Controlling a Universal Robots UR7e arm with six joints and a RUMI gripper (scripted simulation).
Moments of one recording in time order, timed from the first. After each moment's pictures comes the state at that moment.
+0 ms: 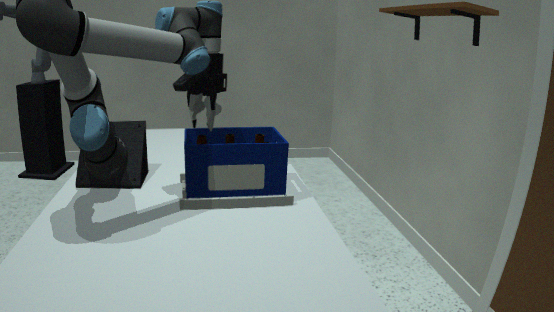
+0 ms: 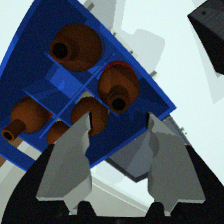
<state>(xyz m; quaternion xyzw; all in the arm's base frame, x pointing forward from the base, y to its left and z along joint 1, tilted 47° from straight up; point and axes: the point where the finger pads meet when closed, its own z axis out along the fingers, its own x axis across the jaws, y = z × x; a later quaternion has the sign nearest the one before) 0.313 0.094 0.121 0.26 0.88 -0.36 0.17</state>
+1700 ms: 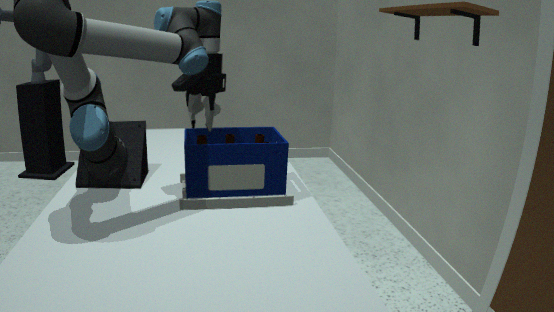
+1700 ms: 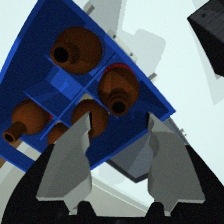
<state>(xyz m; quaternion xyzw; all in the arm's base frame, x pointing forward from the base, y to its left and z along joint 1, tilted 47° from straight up) 0.311 0.092 0.124 0.26 0.88 -0.36 0.17</state>
